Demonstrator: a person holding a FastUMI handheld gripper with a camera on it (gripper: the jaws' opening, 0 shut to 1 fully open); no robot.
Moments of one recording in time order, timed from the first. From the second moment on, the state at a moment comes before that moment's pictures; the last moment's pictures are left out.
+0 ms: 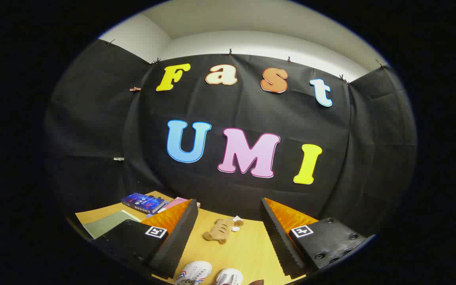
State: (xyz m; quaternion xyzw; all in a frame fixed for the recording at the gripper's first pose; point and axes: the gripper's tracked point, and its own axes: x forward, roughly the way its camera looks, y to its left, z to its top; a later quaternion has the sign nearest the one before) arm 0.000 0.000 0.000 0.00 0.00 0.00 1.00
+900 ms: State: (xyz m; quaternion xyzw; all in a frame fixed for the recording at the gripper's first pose) arm 0.002 -0.001 -0.014 0.02 0.01 0.01 1.00
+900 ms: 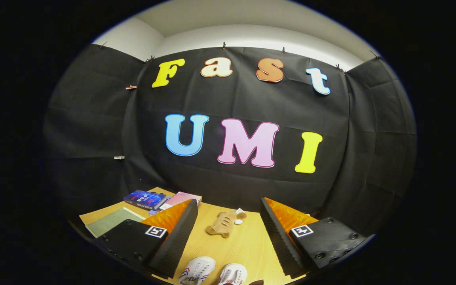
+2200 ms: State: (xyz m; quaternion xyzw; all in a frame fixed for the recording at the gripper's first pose) arm -0.045 0.201 -0.096 0.41 0.25 0.48 0.73
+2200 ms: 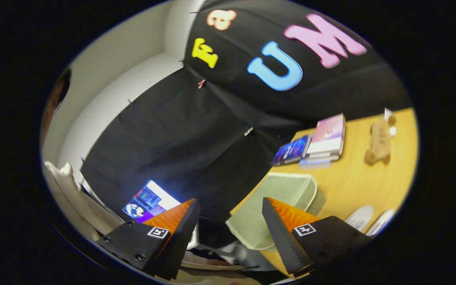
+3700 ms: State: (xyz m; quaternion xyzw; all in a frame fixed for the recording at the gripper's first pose) arm -0.003 0.254 -0.257 0.59 0.36 0.48 0.54
